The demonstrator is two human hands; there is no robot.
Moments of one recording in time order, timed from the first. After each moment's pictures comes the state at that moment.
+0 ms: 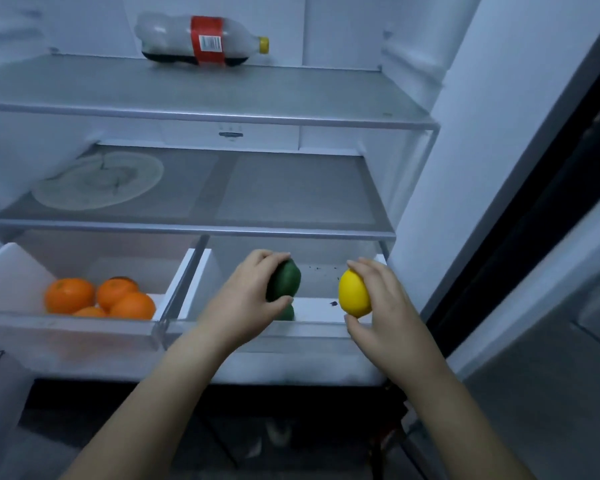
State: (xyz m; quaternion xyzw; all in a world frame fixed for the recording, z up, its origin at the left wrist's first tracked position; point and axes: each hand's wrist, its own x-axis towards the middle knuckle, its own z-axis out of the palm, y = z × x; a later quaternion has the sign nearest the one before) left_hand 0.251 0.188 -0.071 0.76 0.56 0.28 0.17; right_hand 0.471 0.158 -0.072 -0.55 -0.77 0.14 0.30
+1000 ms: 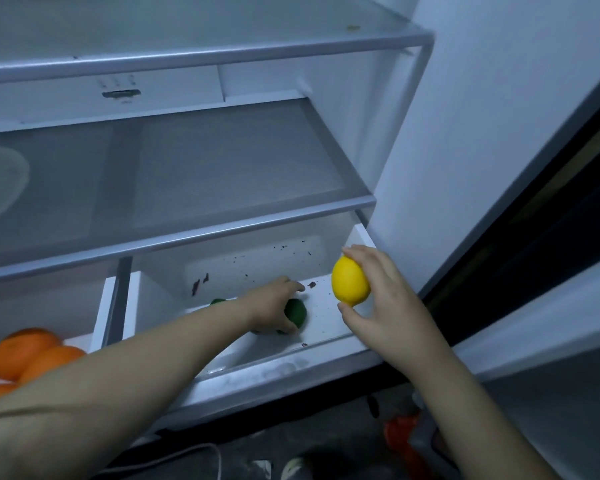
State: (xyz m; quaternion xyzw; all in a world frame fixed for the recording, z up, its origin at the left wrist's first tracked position) left_hand 0.297 0.326 -0.202 0.85 0.43 -0.13 0.28; right_hand 0.472 0.199 -0.116 -0.64 -0.67 0.18 0.31
